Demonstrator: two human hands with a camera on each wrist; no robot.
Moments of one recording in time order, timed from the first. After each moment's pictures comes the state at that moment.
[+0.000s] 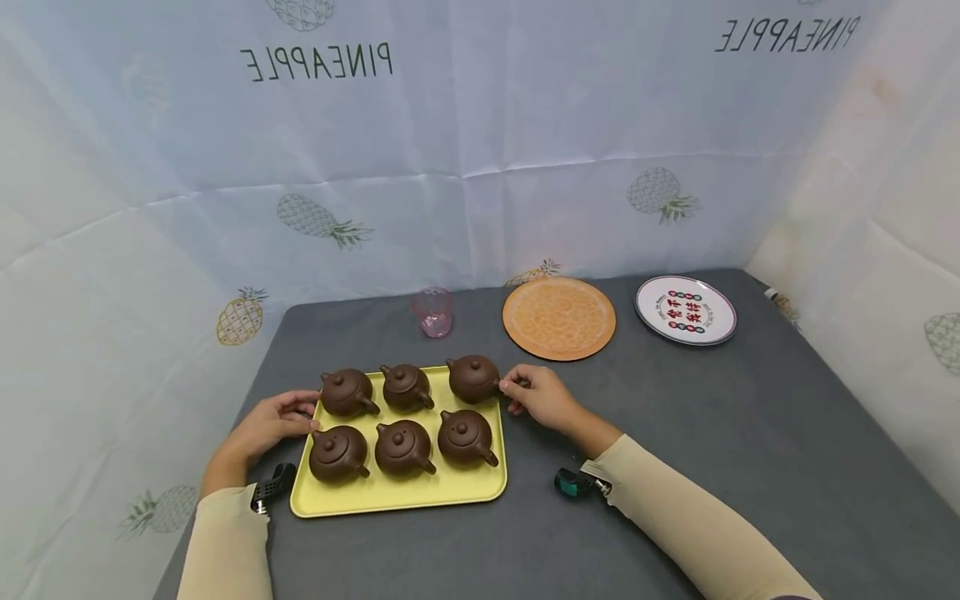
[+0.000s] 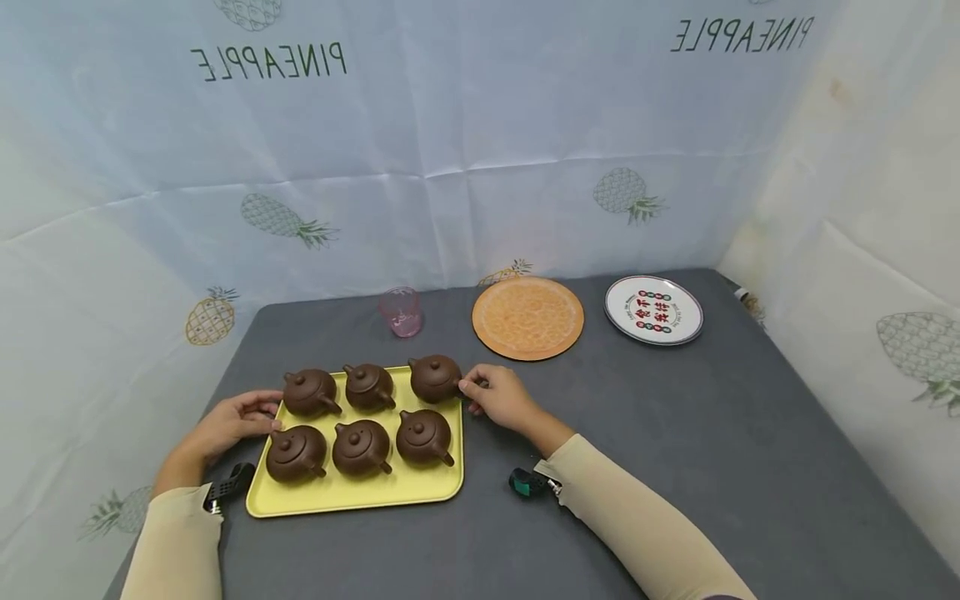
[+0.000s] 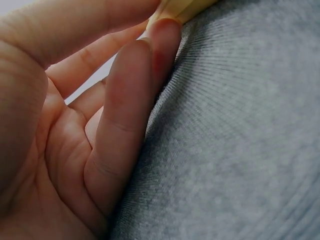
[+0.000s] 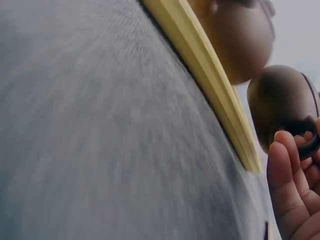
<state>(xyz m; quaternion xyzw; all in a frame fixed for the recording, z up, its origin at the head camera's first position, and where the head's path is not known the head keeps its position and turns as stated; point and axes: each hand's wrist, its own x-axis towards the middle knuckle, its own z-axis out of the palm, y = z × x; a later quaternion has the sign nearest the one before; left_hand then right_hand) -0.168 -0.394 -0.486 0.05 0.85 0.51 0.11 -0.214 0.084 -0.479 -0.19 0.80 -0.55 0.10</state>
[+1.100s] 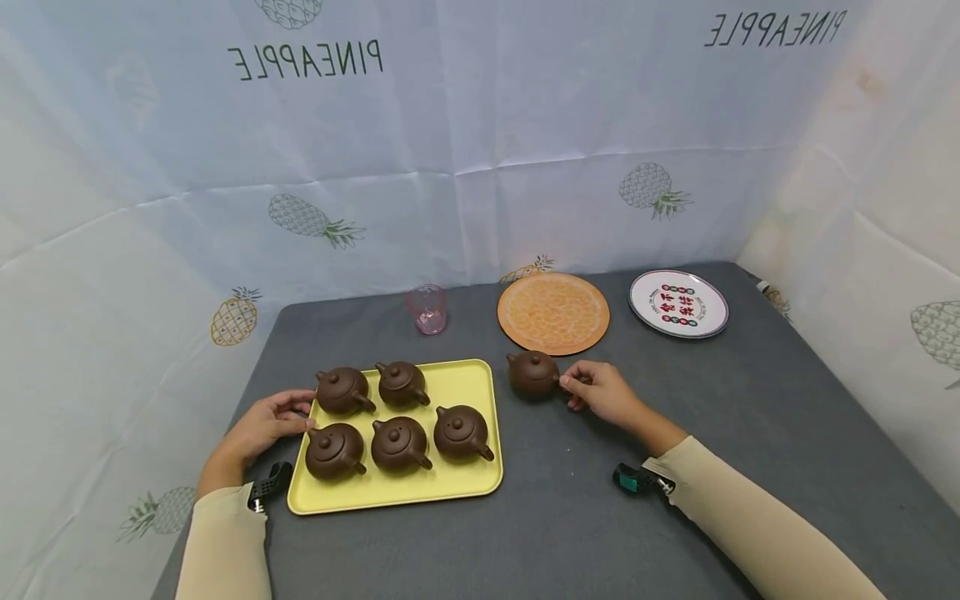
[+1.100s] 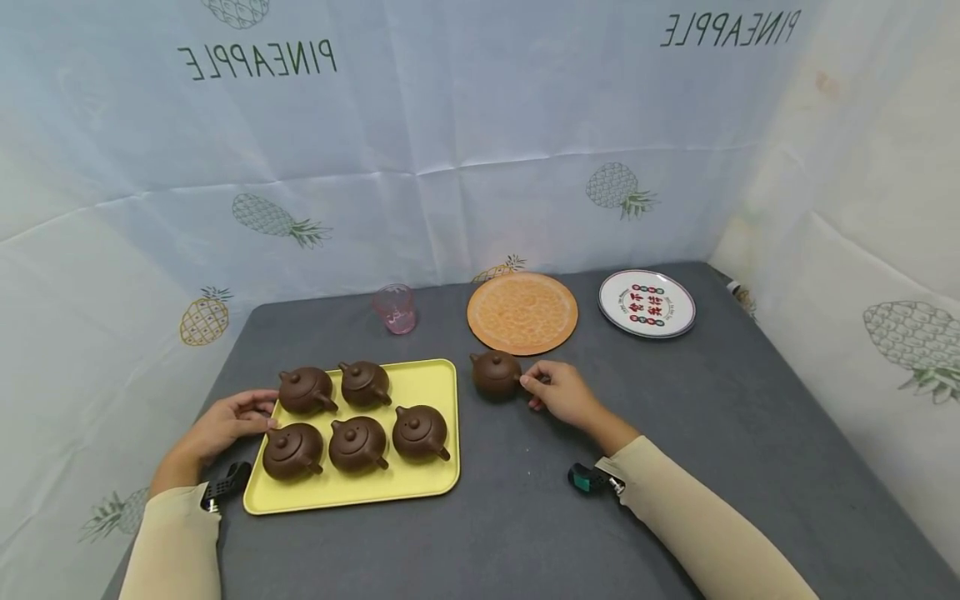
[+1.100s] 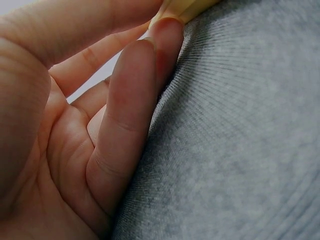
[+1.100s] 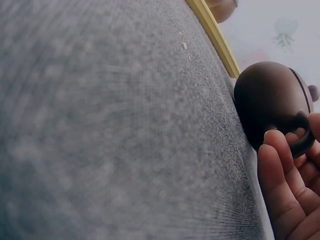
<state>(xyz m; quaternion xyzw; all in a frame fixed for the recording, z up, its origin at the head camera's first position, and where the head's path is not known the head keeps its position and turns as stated) -0.167 -0.392 -0.486 0.06 0.84 0.52 0.11 -0.209 0.177 -0.480 -0.15 0.83 -0.53 0.09</state>
